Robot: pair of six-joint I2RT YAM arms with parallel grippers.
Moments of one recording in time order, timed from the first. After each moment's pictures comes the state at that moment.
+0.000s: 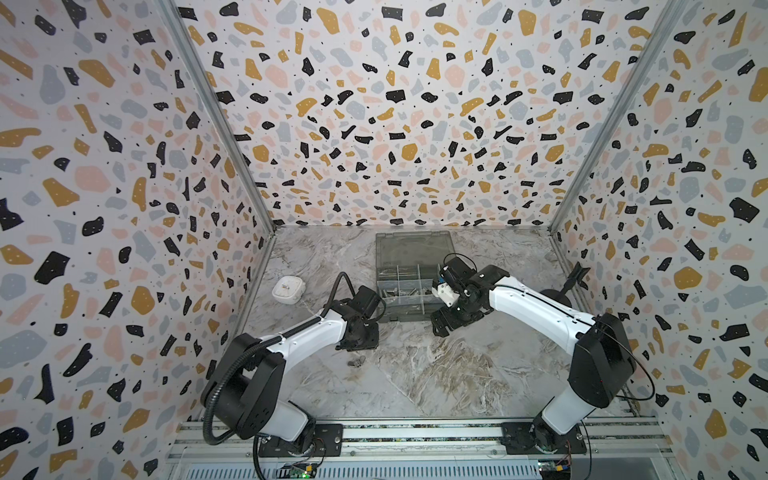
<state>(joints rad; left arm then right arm) -0.55 1.49 0.84 -0.67 0.04 -0.56 0.68 1.63 1.33 -1.04 -0.16 0.15</state>
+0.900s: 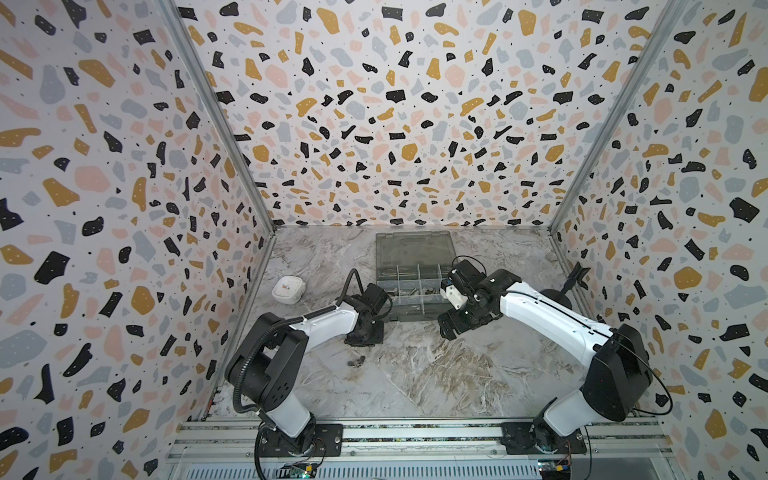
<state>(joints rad) -0.56 1.63 0.93 -0.67 0.02 -0.52 0.67 1.55 1.28 -1.05 -0.12 0.18</state>
